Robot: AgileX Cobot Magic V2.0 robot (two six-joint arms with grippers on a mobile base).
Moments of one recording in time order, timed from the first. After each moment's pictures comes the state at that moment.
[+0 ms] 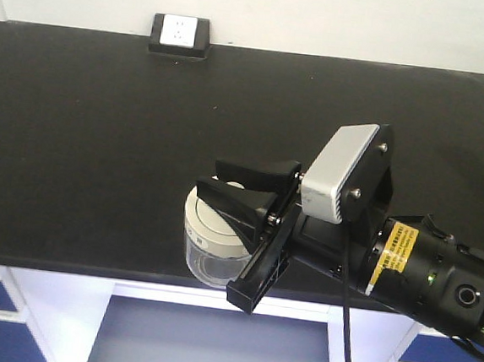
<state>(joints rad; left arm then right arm) 0.00 0.12 -0.27 0.03 0.37 0.02 0.62 1.27 -0.68 -0.81 -0.63 0.61</state>
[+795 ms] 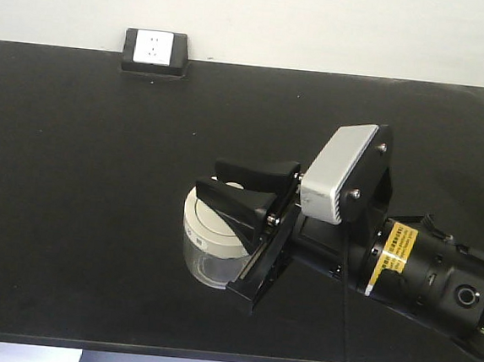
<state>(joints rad) 0.00 0.12 -0.27 0.03 0.37 0.02 0.62 1.27 -0.68 -0.81 -0.63 0.61</state>
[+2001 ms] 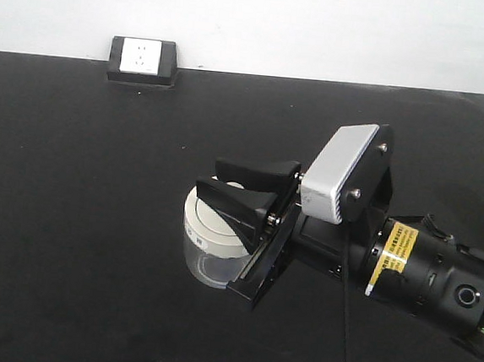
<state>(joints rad) 0.00 0.12 -0.27 0.03 0.37 0.02 0.62 1.27 -0.68 -0.81 -0.63 0.61</state>
